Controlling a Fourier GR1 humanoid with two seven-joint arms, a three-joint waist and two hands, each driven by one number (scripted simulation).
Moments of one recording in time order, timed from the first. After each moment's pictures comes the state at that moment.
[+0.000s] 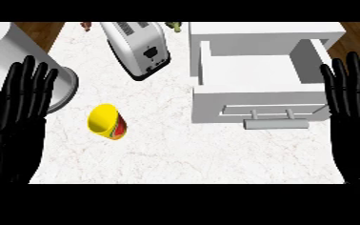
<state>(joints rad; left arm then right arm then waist) 0.00 0.09 0.00 -2.10 0.01 0.00 0.04 -0.02 -0.08 -0.01 -2.10 -0.01 -0.01 0.00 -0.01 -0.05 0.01</state>
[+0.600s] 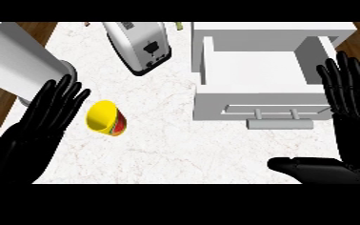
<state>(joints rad) 0.05 0.19 0.01 -2.01 0.45 -0.34 0.06 -0.03 -0.15 -0.03 -2.08 0.00 0.05 0.05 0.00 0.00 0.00</state>
